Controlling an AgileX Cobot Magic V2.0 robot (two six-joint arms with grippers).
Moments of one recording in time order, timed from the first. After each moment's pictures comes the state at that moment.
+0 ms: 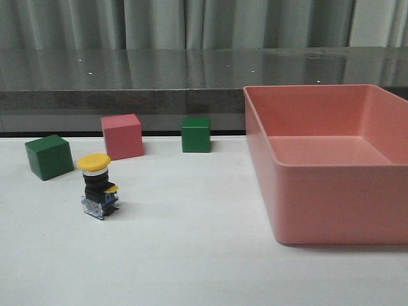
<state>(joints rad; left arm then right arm) -0.09 0.55 -0.42 -0.52 0.24 0.56 0.13 0.33 -0.39 0.20 0.31 -0.33</state>
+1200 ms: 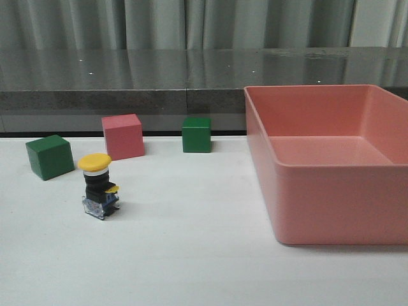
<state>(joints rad) -0.09 0.03 -0.08 0.10 0.16 0.01 0.13 0.33 -0.39 0.20 0.31 -0.33</state>
